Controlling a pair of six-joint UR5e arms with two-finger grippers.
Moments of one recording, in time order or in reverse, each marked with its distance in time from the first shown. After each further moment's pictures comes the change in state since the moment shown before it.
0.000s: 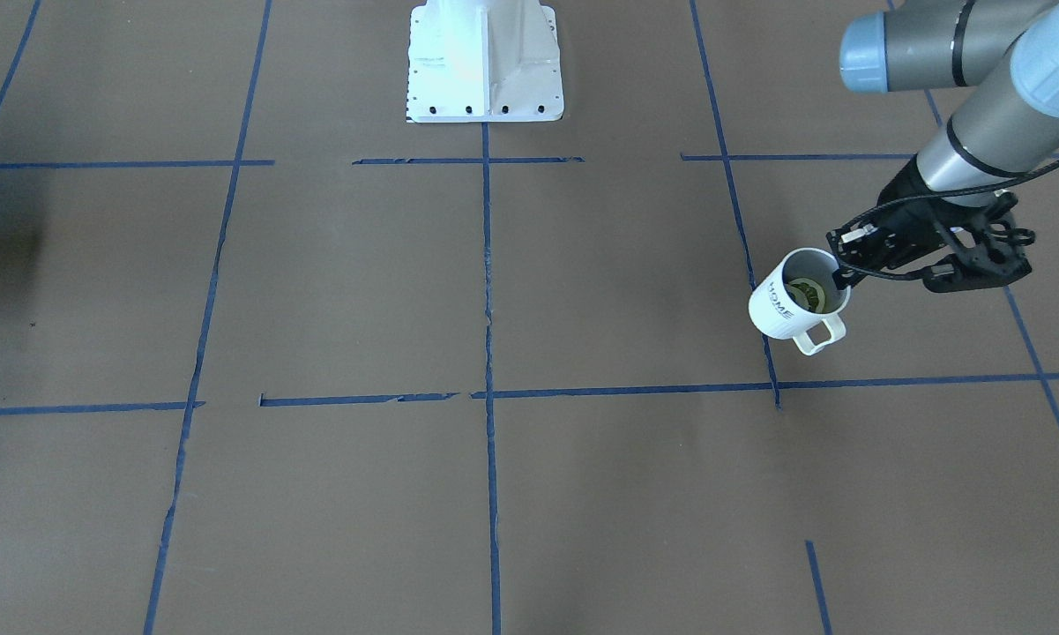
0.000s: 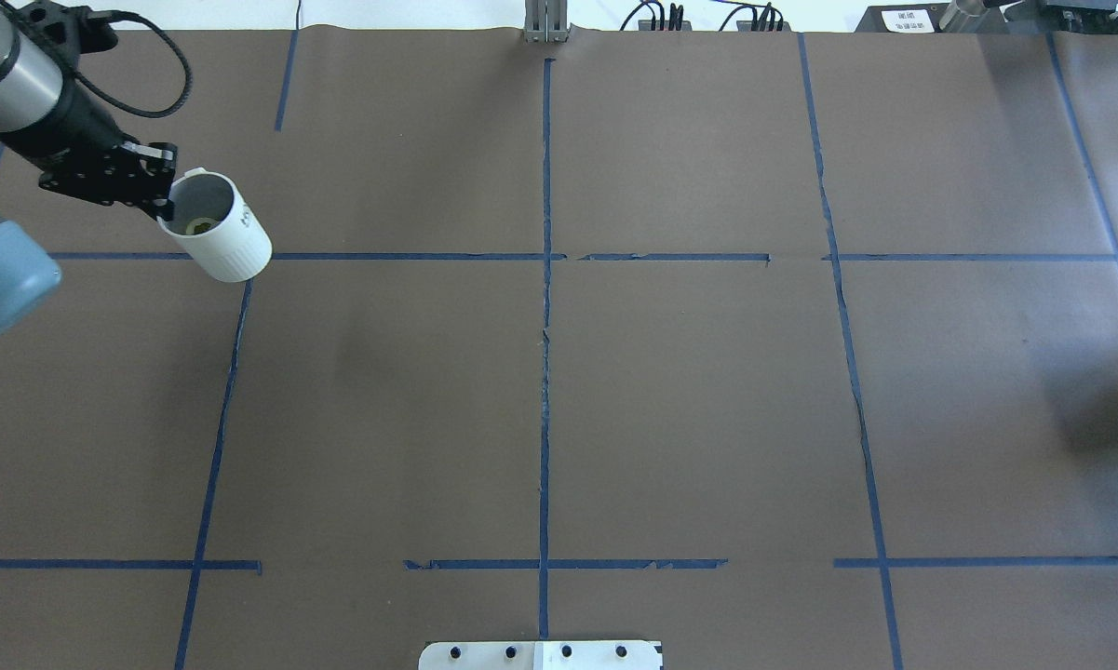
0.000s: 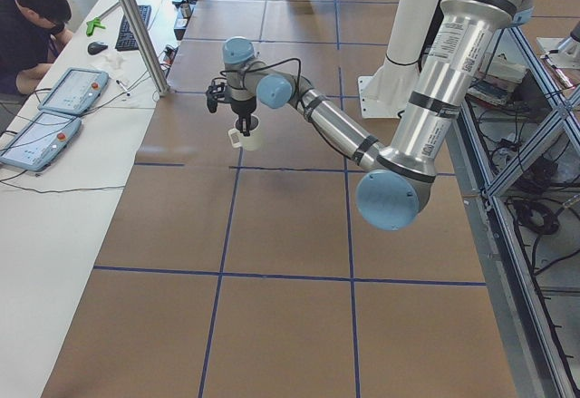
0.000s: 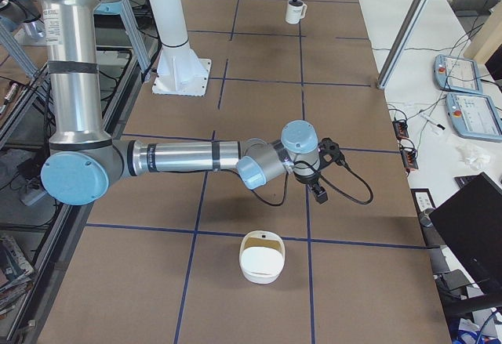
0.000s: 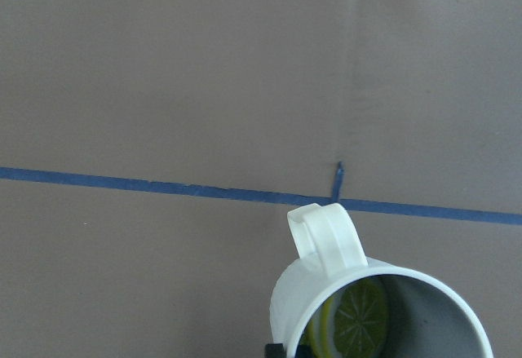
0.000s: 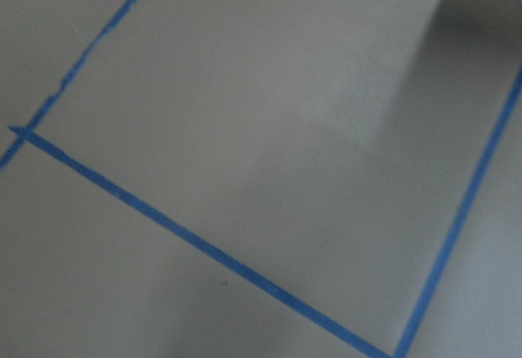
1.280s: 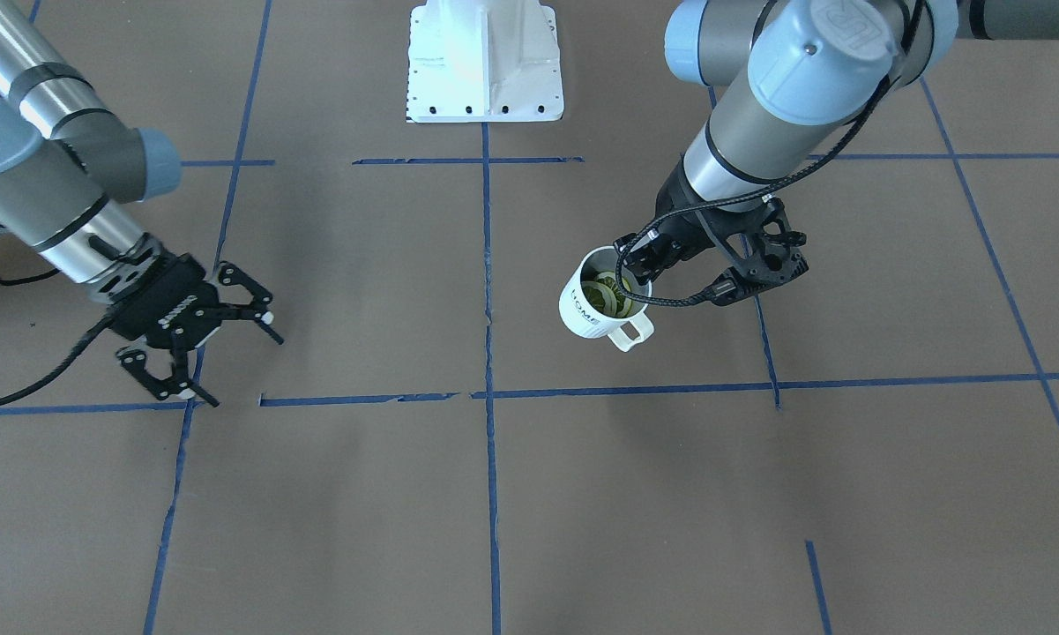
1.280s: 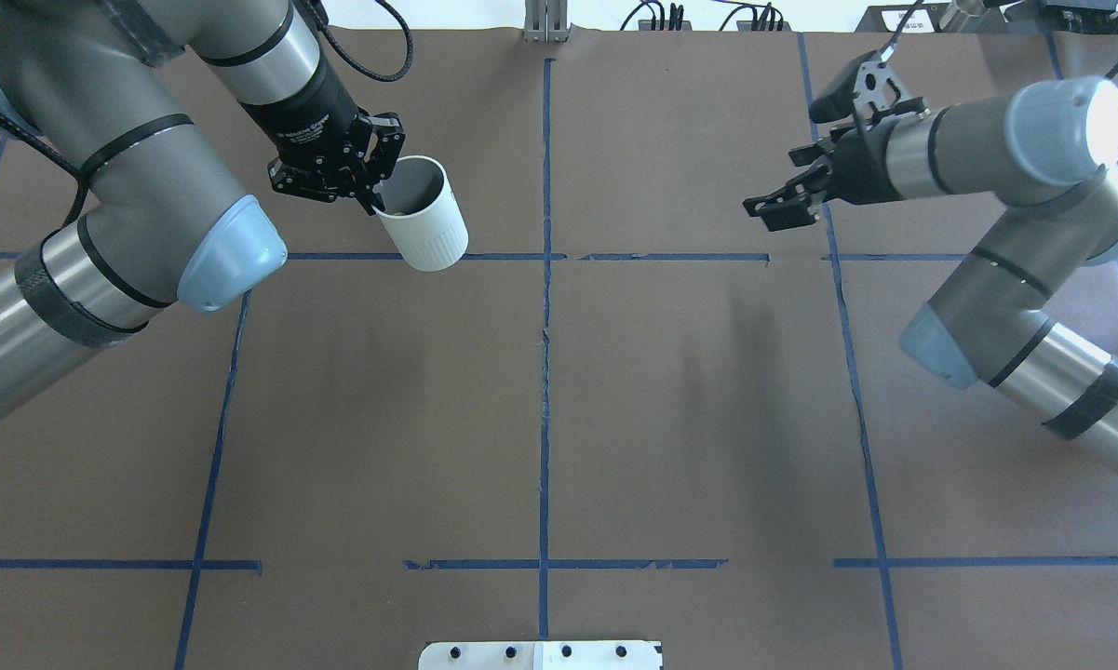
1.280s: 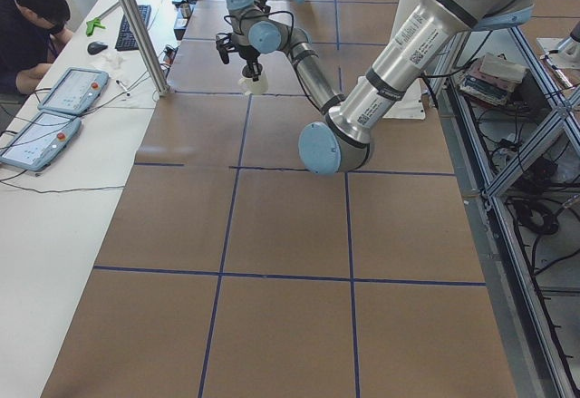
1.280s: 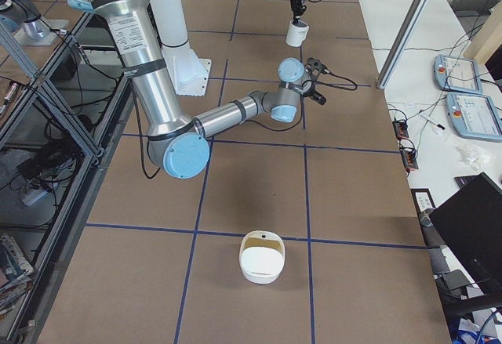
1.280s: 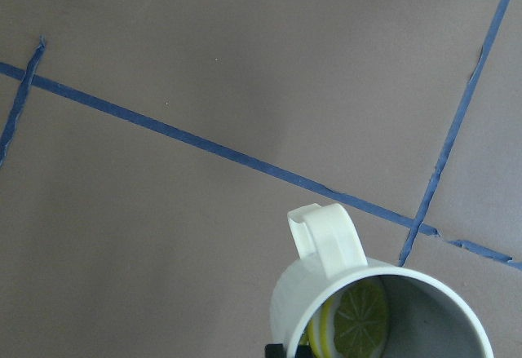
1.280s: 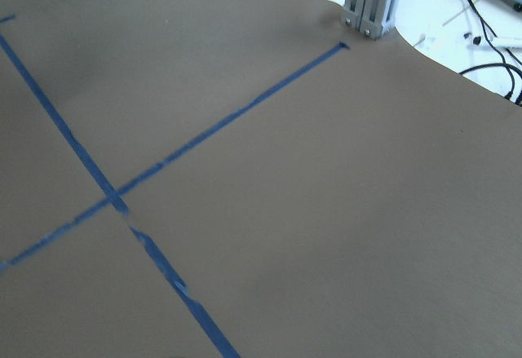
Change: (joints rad) left arm 0.142 -0.329 0.164 0.027 -0.012 -0.429; right arm -0.575 0.320 -0.033 0.489 -0.403 0.475
